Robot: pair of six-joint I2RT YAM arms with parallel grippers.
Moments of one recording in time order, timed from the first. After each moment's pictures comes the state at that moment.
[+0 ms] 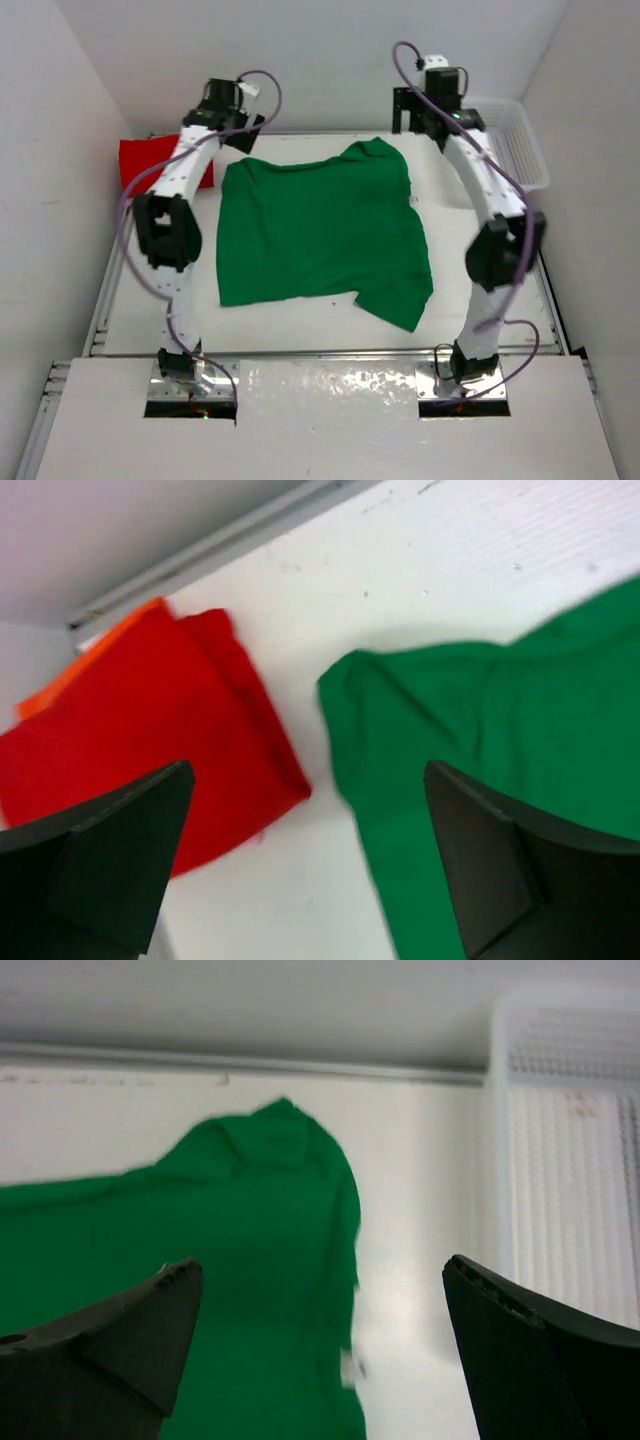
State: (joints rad) left arm -0.13 2.26 2.20 -0.68 -0.18 0.35; right arm 0.18 2.10 2.09 -0.50 0.15 0.02
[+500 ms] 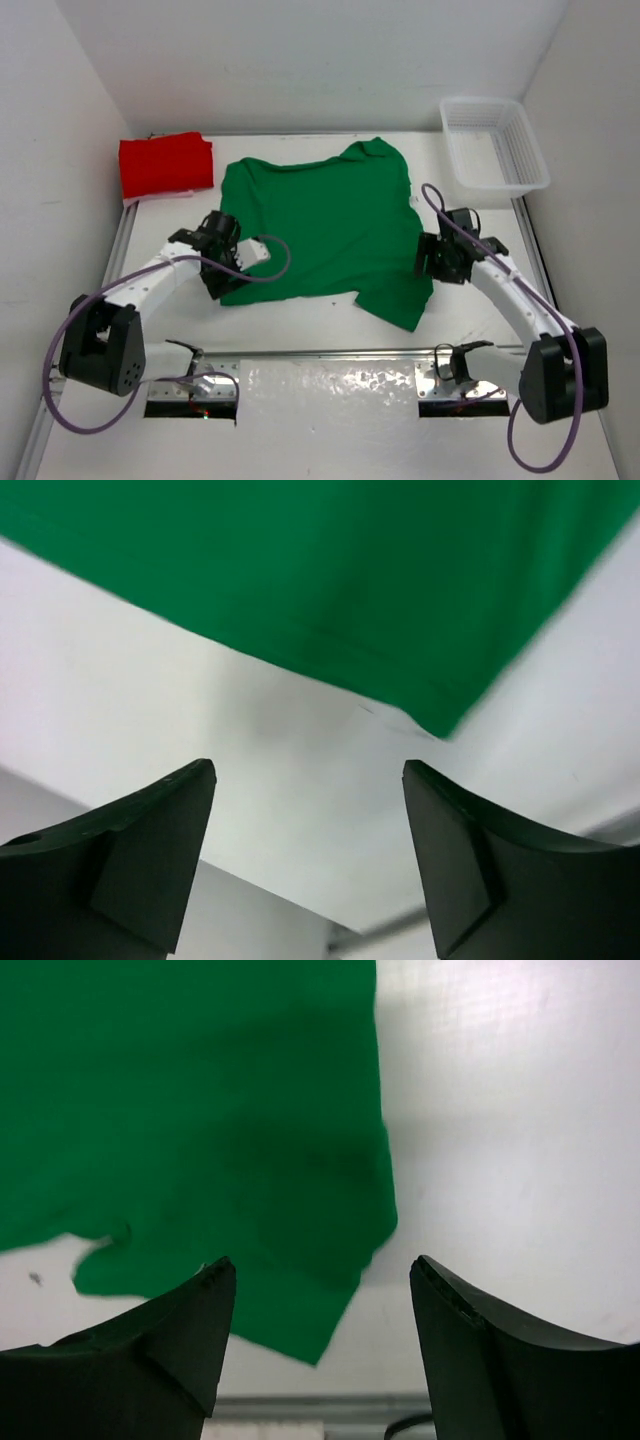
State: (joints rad) left arm -0.28 1.26 0.81 -0.80 -0.06 0.80; right arm 0.18 1.18 0.74 -0.64 0.04 0.37
